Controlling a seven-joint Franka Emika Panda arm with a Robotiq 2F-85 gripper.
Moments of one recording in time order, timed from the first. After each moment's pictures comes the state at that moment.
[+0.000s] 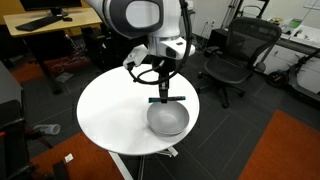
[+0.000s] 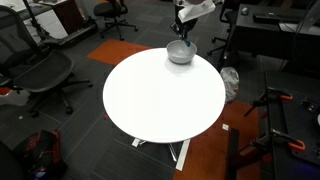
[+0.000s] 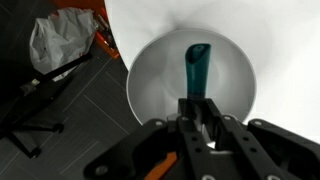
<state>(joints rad) -0.05 0.55 -0.28 -1.76 -0.07 2.33 0.54</state>
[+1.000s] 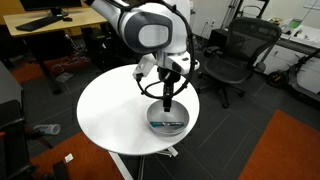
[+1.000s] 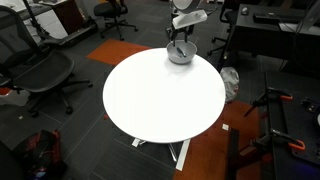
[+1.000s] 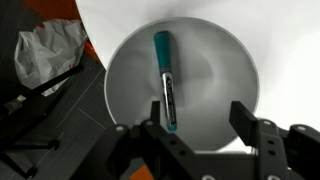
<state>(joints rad) -0.07 0.68 -0.27 -1.65 0.03 2.33 0.54</state>
